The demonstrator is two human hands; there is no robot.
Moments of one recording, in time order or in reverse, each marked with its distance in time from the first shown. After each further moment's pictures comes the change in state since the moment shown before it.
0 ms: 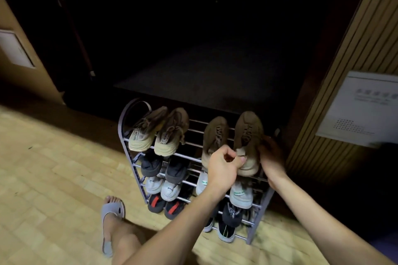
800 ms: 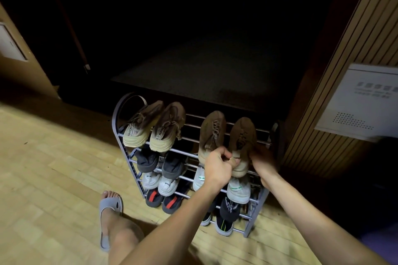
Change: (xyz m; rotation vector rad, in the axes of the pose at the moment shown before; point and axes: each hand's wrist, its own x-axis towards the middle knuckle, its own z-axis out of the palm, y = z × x) left_hand 0.025 -0.040 0.003 0.185 0.004 -0.089; right_hand 0.015 0.042 0.008 -0.025 -0.120 0.109
